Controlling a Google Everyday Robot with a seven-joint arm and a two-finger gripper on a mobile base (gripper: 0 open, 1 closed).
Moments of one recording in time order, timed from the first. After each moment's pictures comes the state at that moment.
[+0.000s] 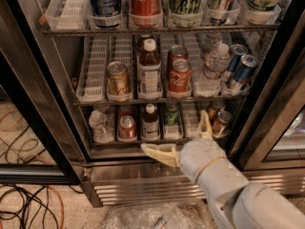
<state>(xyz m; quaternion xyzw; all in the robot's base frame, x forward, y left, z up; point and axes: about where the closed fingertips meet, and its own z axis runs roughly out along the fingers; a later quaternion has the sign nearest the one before) 0.474 -0.070 0.814 -0.23 0.72 0.10 0.65</state>
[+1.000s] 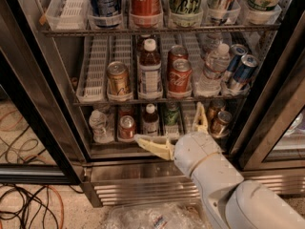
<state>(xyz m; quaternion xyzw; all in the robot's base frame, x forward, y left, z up) 0.479 -0.054 0.842 -0.21 0.69 0.11 0.69</state>
